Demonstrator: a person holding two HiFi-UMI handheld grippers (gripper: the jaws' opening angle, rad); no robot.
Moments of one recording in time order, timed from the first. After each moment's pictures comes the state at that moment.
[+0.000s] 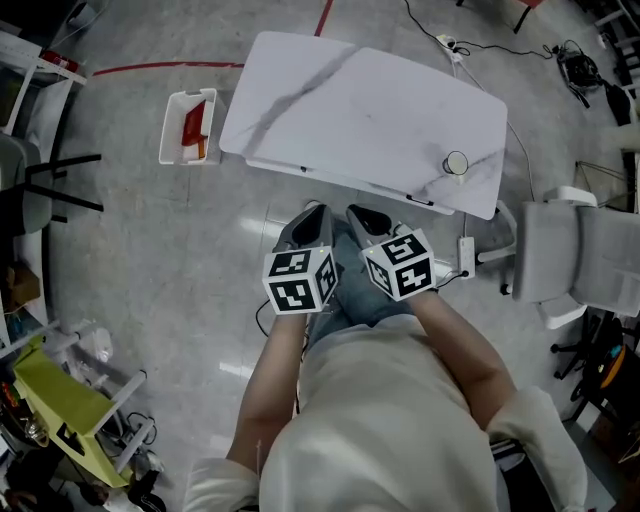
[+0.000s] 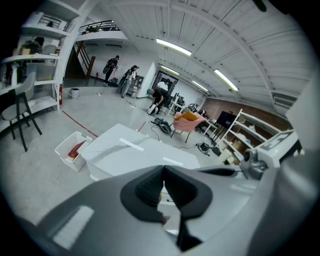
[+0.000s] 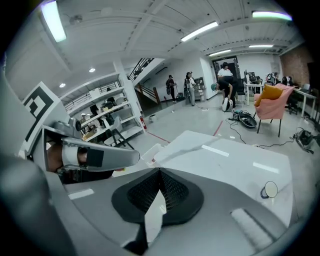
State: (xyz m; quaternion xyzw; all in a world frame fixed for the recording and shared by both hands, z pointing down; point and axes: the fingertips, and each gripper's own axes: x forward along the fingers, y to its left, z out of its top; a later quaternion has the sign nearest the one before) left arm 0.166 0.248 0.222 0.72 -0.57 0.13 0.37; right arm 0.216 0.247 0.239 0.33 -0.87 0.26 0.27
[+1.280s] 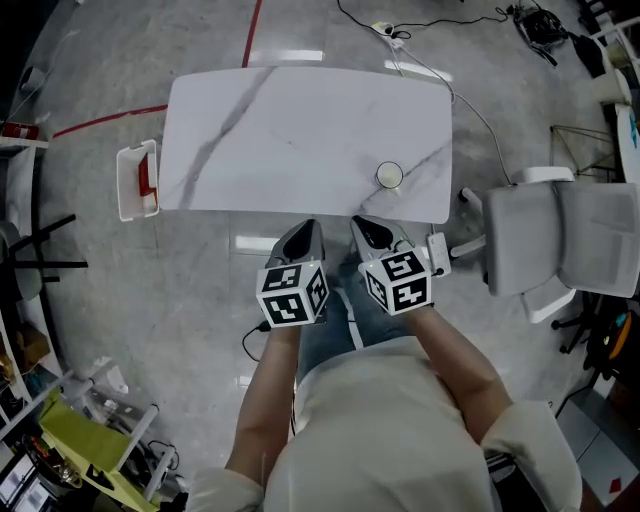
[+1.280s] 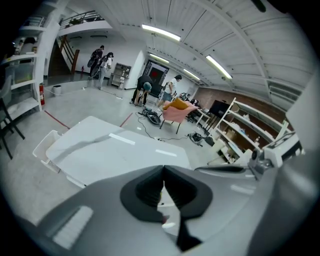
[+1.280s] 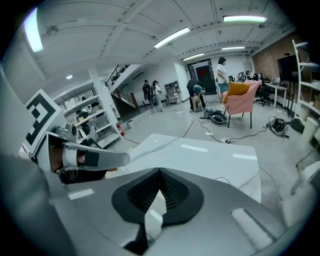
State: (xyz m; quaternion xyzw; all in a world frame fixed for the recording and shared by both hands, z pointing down) left arm 0.347 0.164 0.251 0.74 -0.52 0.18 0.38; right arm 0.425 0.169 0.260 0.44 -0.81 0.29 0.25
